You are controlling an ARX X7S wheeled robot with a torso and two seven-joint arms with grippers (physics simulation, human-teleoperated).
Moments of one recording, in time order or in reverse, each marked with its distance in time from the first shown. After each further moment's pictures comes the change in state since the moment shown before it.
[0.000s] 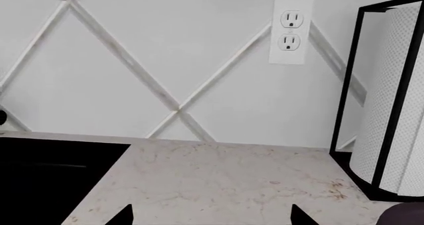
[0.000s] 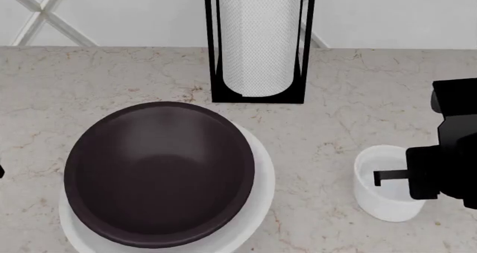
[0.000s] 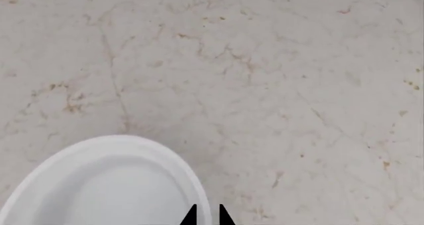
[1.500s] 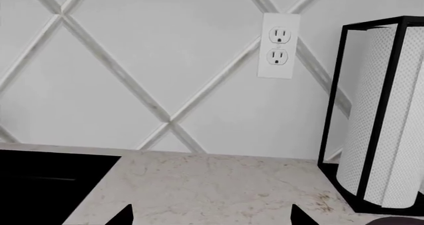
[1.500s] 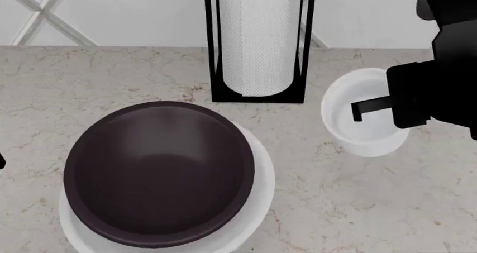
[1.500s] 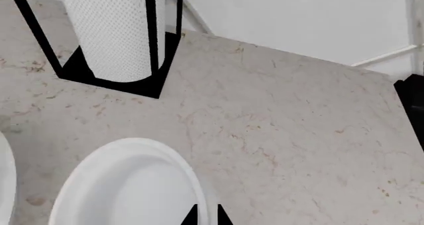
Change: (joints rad) left arm -0.040 0.002 -0.001 0.036 -0.030 -0.021 -0.019; right arm 0.239 0.033 0.069 -0.257 0.152 0.169 0.085
